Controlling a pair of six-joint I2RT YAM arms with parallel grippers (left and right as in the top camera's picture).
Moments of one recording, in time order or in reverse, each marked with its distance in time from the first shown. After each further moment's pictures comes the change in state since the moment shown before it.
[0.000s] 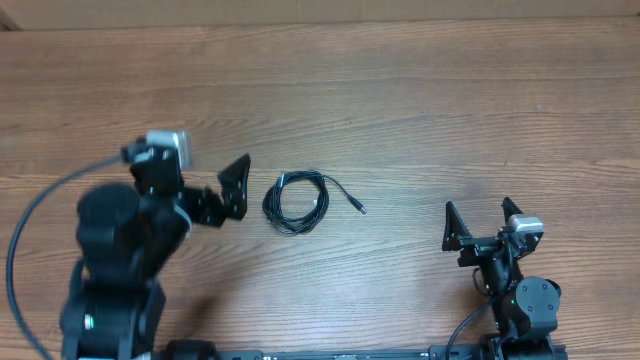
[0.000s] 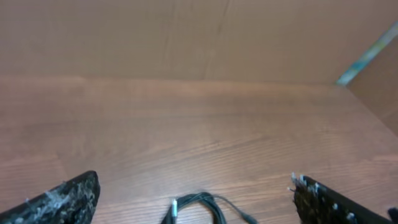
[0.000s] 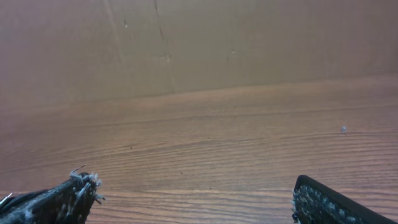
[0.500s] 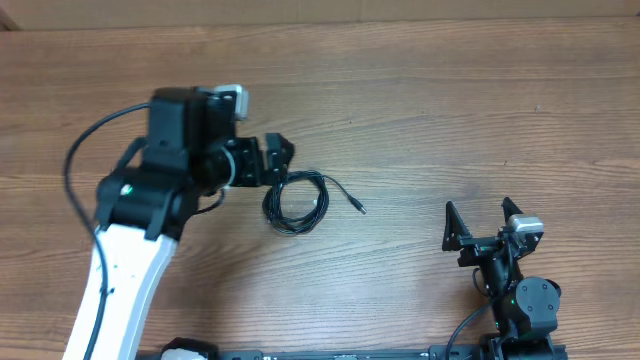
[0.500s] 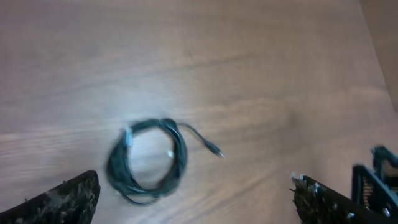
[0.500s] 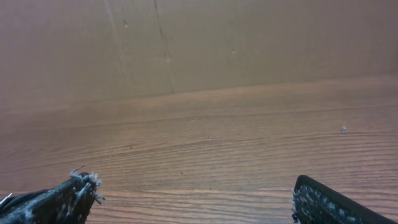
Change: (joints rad) left arm -0.156 0.467 0.325 -0.348 0.063 -0.105; right arm 0.000 0.000 0.000 0.000 0.000 0.000
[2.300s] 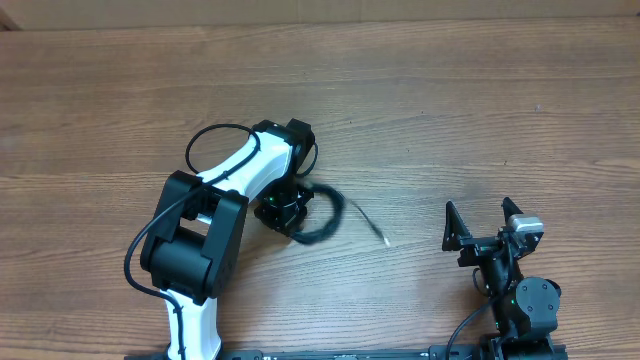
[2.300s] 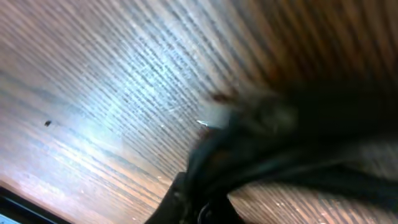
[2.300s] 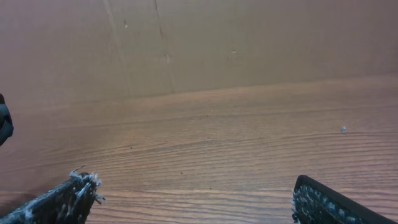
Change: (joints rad) left arm -0.194 0.781 0.015 -0.216 -0.182 -1.002; right arm 0.000 0.000 0.000 0.000 0.000 0.000
